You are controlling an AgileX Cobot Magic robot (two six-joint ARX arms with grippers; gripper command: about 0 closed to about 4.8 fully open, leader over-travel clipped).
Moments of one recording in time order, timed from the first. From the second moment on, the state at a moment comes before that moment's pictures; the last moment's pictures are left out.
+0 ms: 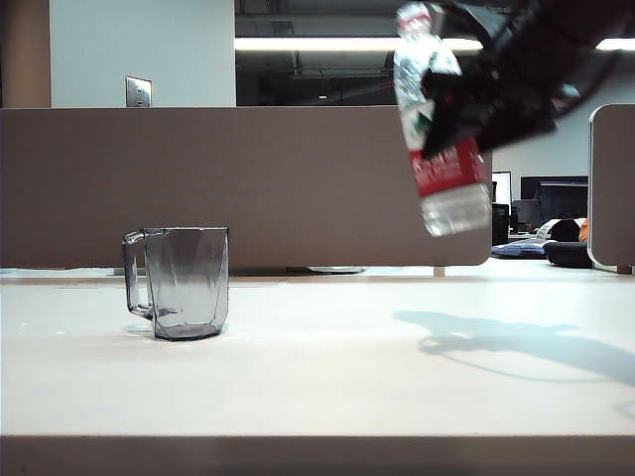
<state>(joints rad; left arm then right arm) -0.37 0.53 0.89 -0.67 0.16 0.05 0.36 1.39 0.95 -0.03 -0.03 -0.13</state>
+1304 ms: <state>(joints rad) -0.37 0.53 1.16 -0.82 0.18 0.05 0.67 1.63 1.16 -0.17 0.54 -0.83</state>
